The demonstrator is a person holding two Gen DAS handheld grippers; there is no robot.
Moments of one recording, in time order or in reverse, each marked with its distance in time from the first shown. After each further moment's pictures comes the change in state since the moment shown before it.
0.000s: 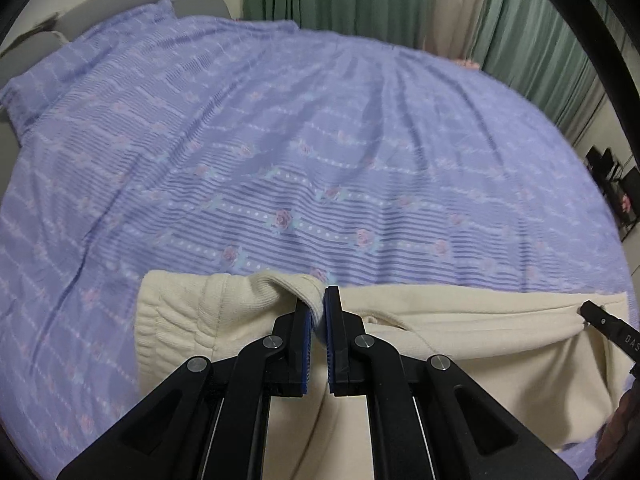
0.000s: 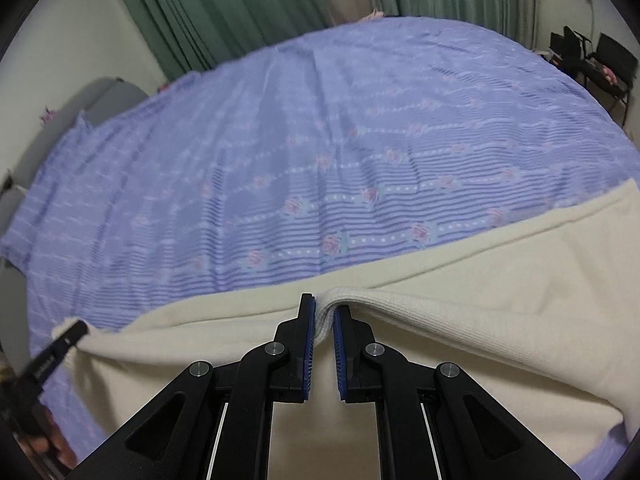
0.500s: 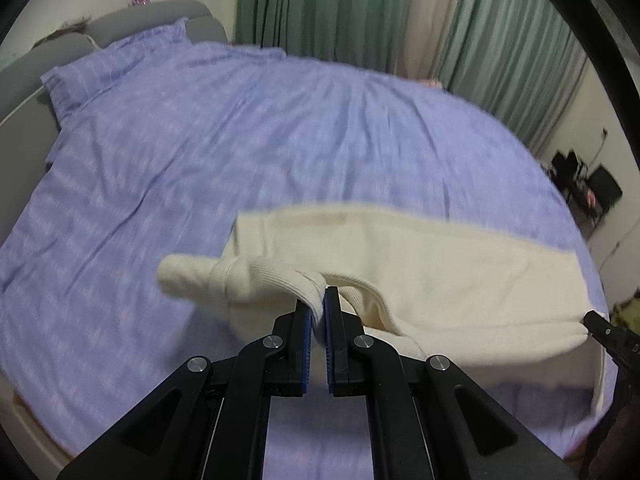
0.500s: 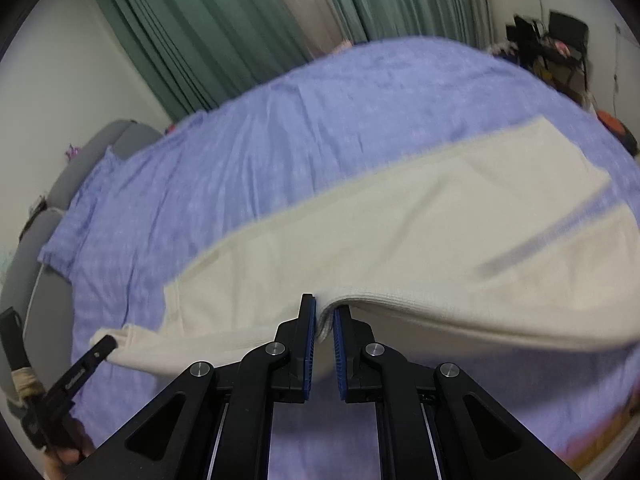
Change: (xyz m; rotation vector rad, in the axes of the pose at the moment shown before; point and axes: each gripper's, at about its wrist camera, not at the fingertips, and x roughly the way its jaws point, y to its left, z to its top) left arm -0.174 0.011 -0.118 -0.013 -0.130 -0.090; right arm -0.195 -0.018 -0.139 0.134 -0.145 0.042
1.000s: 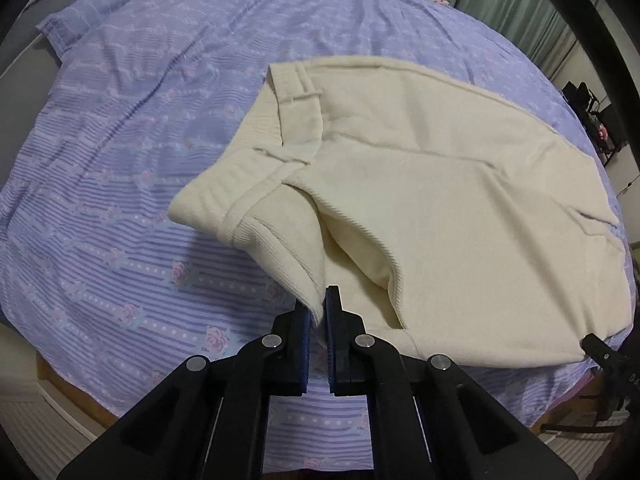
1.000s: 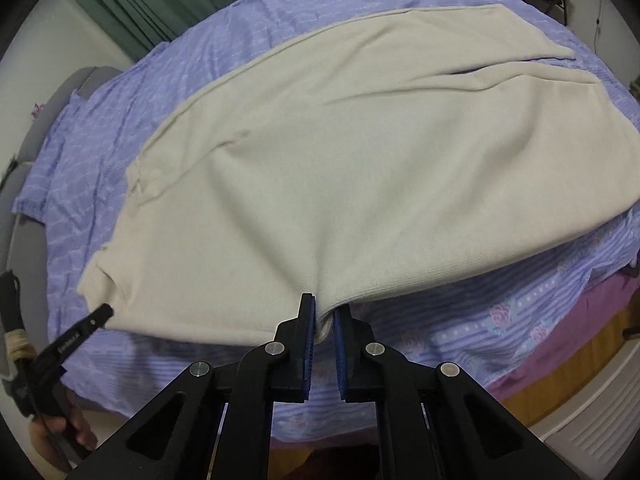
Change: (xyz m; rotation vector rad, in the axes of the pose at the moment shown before) left arm -0.009 0.050 -0.138 0.077 0.300 0.044; right arm -0.021 -0.019 -0.174 0.092 0.287 -0.084
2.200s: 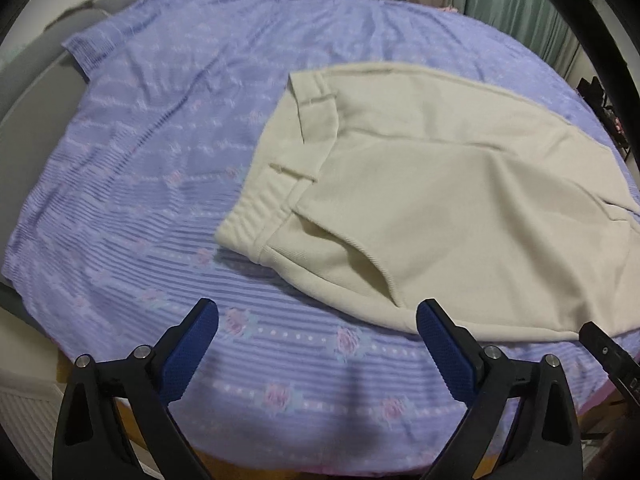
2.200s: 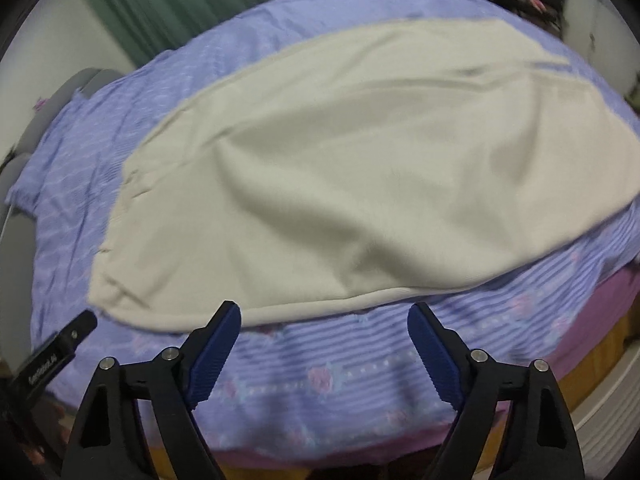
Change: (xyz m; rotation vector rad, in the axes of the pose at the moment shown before) left arm 0.013 -0.001 -0.030 0.027 -0.063 0.107; right arm 0.033 0.007 -0.032 -0.016 -0.081 -0.045
